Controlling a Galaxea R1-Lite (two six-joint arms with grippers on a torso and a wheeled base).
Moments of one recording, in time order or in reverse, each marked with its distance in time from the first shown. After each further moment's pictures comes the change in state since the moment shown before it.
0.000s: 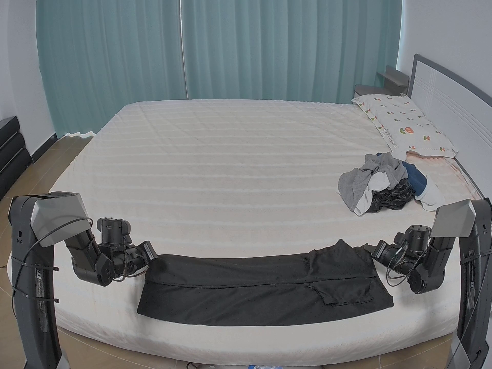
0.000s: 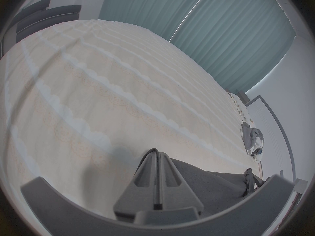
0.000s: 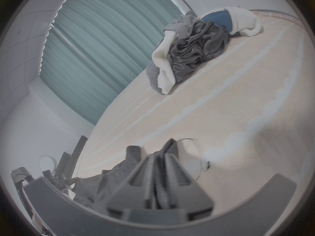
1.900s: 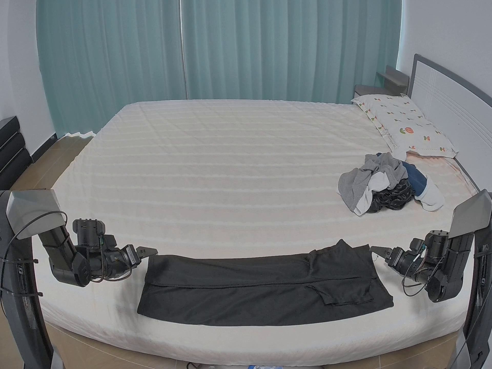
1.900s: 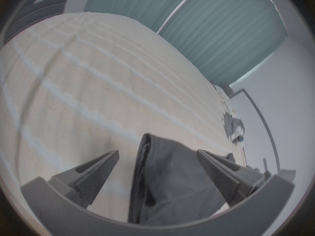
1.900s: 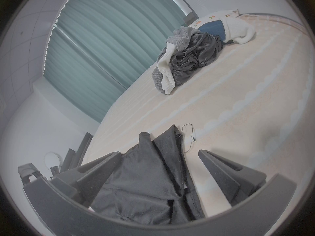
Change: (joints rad) left arm 0.116 -0.114 0.153 0.000 -0.277 0.104; right arm -0.078 -0.117 0.274 -0.135 0.120 -0.039
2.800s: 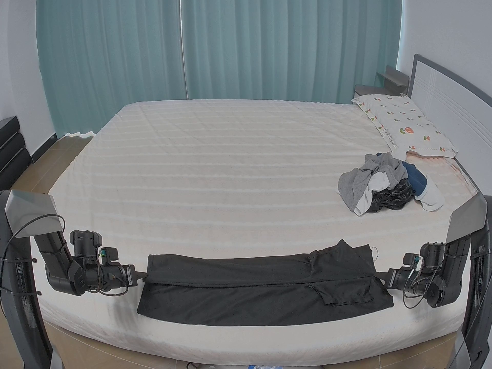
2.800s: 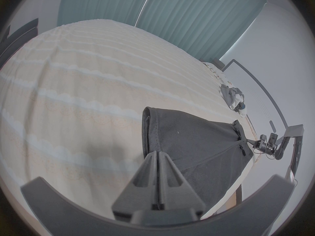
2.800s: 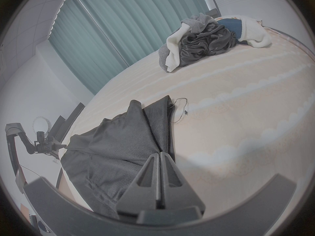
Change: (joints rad) left arm 0.026 0.002 0.101 0.002 -0.049 0.336; right arm -0.012 0.051 0.031 0.103 0.011 -0.351
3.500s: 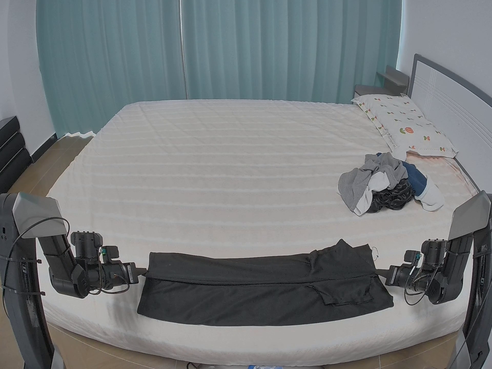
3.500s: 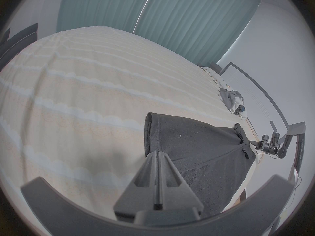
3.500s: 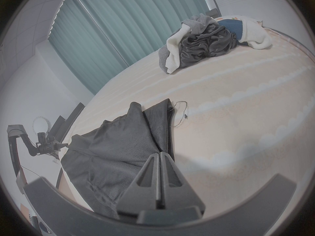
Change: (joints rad) left arm 0.004 0.054 -0.011 -0.120 0.000 -0.007; right arm -0.005 -0.028 -0.019 0.047 0.001 -0.004
